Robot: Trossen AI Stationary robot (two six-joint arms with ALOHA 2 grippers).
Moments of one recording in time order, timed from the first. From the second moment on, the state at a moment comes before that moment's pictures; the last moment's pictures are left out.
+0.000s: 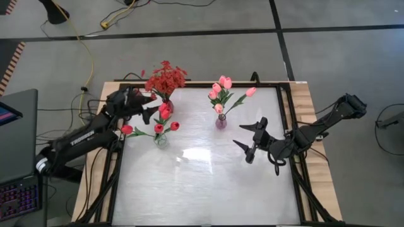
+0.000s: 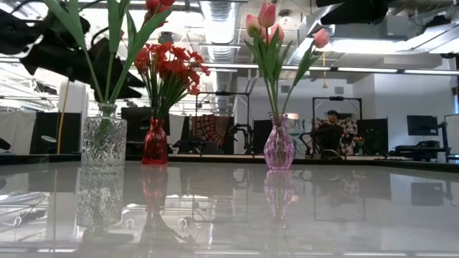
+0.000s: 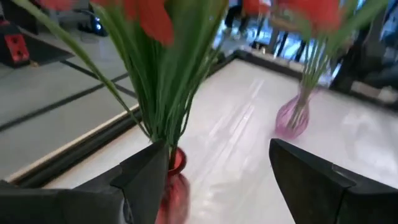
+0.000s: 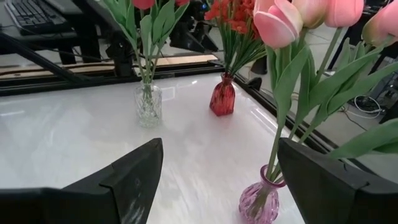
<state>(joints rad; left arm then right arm) 0.90 0.63 0.24 0.15 0.41 -0.06 0.51 1.05 0.76 -0.13 0.94 0.26</state>
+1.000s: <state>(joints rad) 0.87 0.06 0.29 -0.32 0.43 -0.37 0.36 0.86 0.76 -0.25 0.83 0.36</state>
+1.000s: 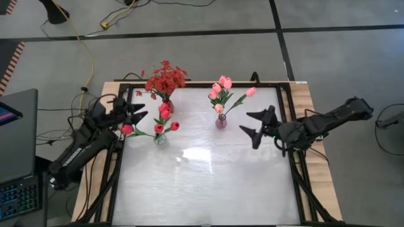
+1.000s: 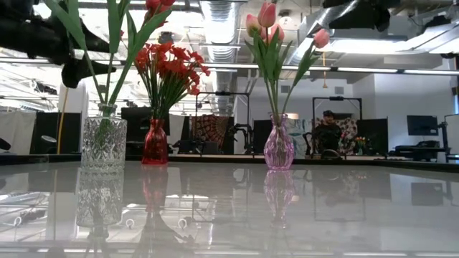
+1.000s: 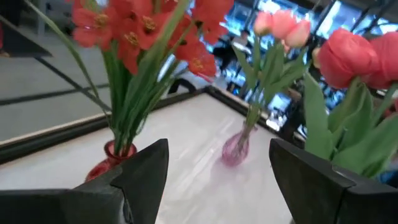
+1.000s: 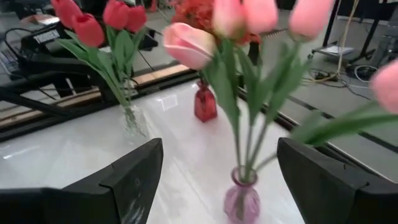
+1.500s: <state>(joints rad) 0.79 0.01 0.13 -0.04 0.38 -0.39 0.35 0.62 0.46 -0.12 0.81 0.40</state>
